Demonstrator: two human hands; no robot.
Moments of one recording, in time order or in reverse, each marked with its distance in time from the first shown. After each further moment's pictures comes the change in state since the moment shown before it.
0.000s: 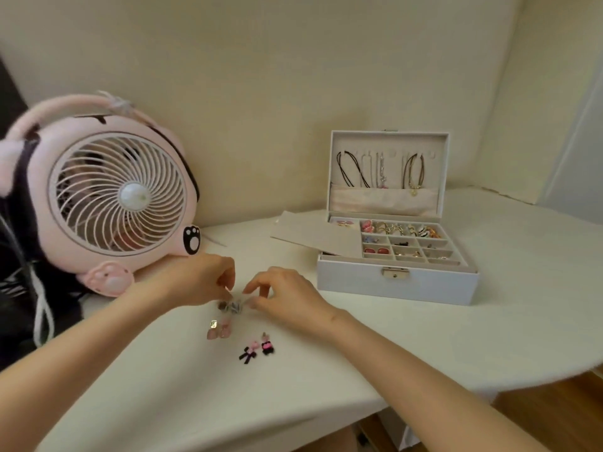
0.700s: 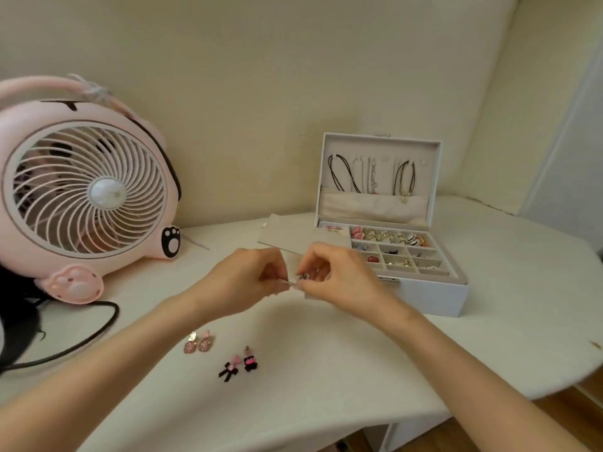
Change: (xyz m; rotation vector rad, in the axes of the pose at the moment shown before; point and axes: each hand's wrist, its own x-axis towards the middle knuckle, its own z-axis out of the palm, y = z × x) left_hand 0.015 0.063 -0.004 -0.560 0.284 0.282; right_hand -0.035 0.026 -0.071 0.162 0.246 0.047
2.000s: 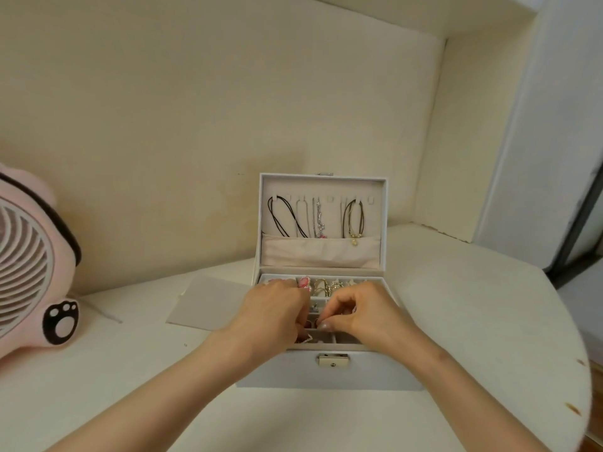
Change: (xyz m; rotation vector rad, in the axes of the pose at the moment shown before) left_hand 0.120 0.069 0.054 0.488 -0.014 0.134; right_hand 0.017 0.075 -0.090 -0.049 0.041 0.248
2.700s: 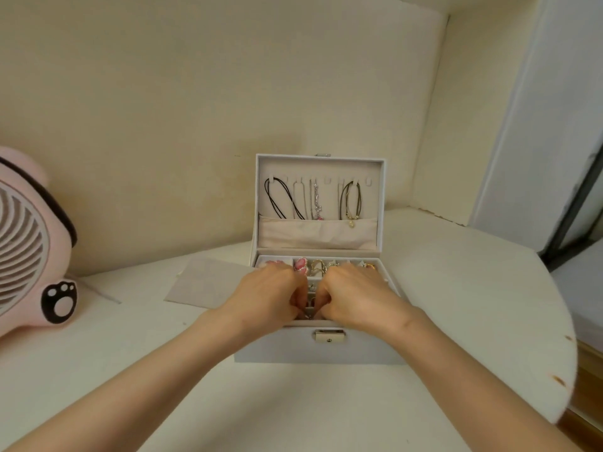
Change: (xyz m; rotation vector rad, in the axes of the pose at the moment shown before) left_hand -0.005 -0.002 0.003 -0.114 -0.003 0.004; right_hand 0.002 -0.027 0.007 -0.706 -0.130 -0.035
